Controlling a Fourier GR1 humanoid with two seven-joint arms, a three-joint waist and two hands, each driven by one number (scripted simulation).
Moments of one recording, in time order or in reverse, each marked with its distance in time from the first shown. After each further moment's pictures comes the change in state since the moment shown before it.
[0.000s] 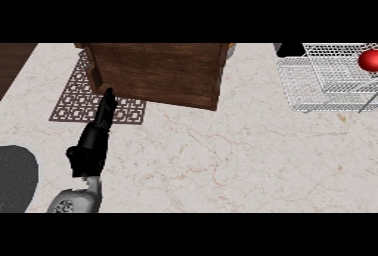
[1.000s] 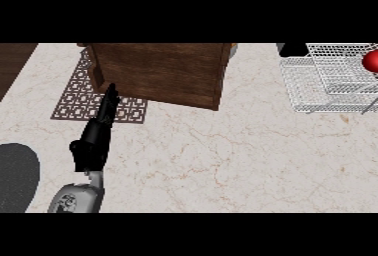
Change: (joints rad) left arm -0.036 -0.009 0.009 0.014 -0.009 -0.012 0.012; right arm -0.110 -0.250 0.059 0.682 0.061 -0.471 -0.201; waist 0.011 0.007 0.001
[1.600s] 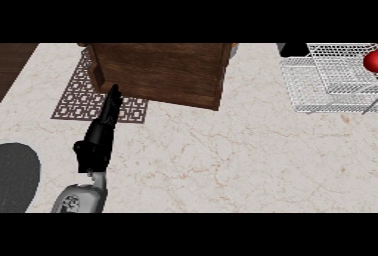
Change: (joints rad) left arm 0.004 -0.016 -0.011 -0.003 -0.009 0.007 0.009; right arm -0.059 -0.004 -0.175 0.310 -0.129 -0.178 -0.022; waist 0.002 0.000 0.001
